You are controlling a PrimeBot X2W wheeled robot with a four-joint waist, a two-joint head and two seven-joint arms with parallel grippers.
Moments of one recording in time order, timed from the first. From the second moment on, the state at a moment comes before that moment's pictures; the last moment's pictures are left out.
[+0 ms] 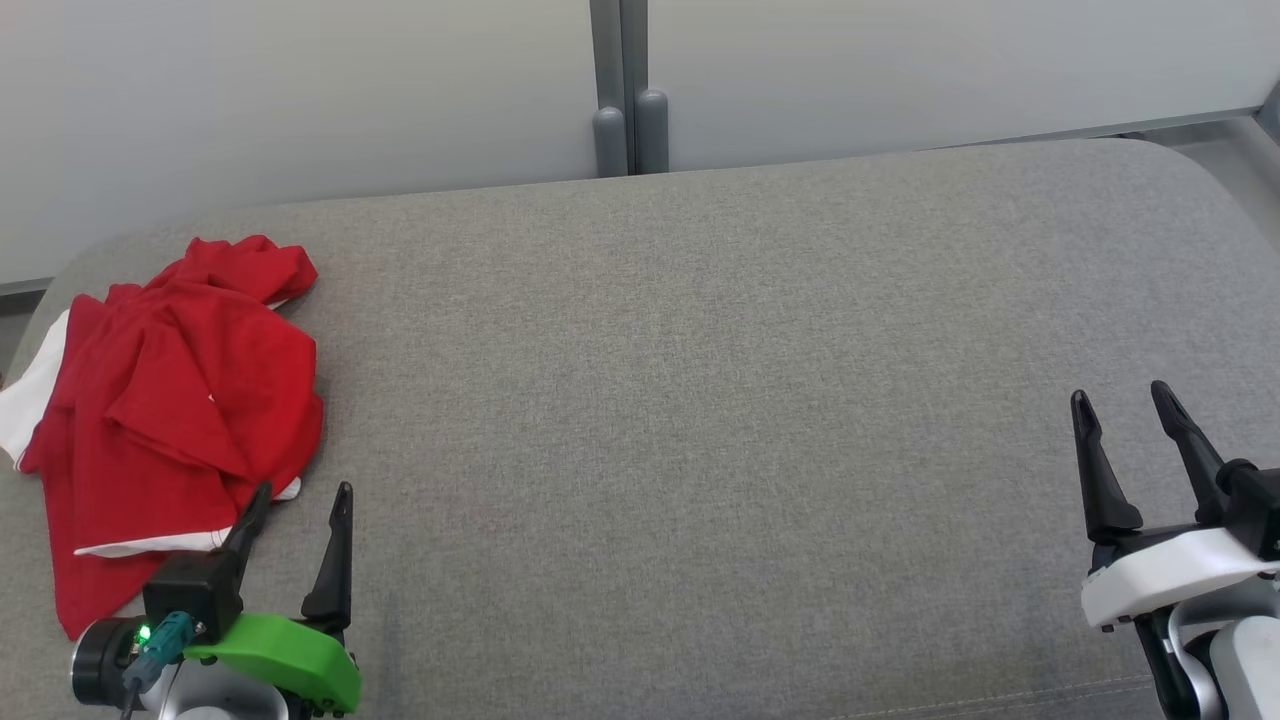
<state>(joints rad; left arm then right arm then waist) -0.04 0.21 -0.22 0.26 -0.36 0.00 -0.25 0.05 -0.25 0.07 0.11 0.22 0.03 -0.25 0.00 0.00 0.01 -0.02</state>
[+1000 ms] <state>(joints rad) -0.06 0.19 -0.16 0.27 -0.35 -0.01 -0.25 0.05 -0.22 0.07 0.11 0.22 0.07 -0.25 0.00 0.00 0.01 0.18</state>
